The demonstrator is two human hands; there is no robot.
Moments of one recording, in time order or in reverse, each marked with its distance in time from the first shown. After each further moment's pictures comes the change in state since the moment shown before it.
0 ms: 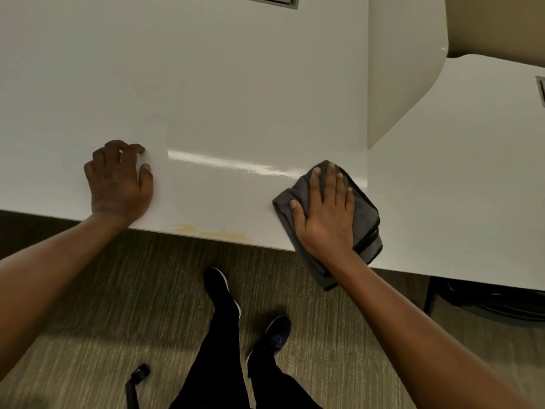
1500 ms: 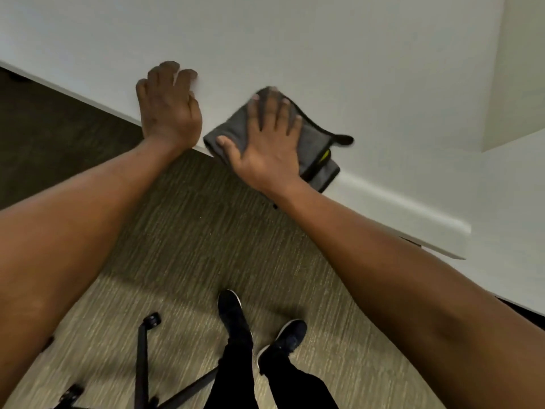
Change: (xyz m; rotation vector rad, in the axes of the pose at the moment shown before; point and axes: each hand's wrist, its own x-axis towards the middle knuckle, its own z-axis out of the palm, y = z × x) left_hand -0.009 -0.120 -0.023 -0.035 0.047 -0.159; right_hand 0.020 -0.303 0.046 -0.055 -0.066 -0.368
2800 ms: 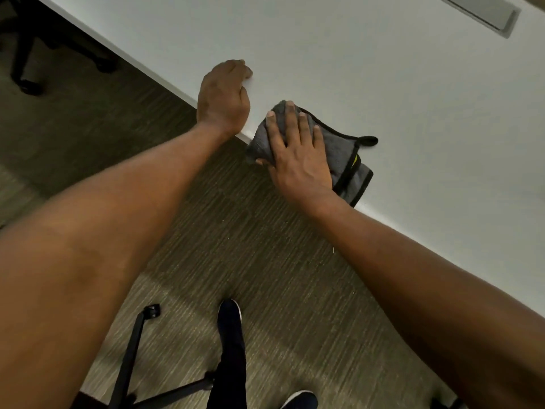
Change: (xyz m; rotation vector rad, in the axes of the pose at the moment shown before) left_hand -0.004 0.004 0.001 -0.180 0.093 -0.080; right_hand -0.014 0.003 0.011 -0.171 0.004 -0.375
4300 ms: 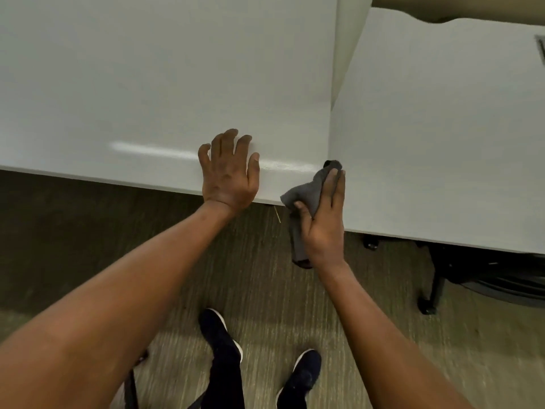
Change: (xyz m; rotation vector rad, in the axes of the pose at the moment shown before) left_hand -0.183 0.324 0.111 0.137 -0.195 0.377; right_hand -0.339 0.202 0.055 0.873 0.526 0.756
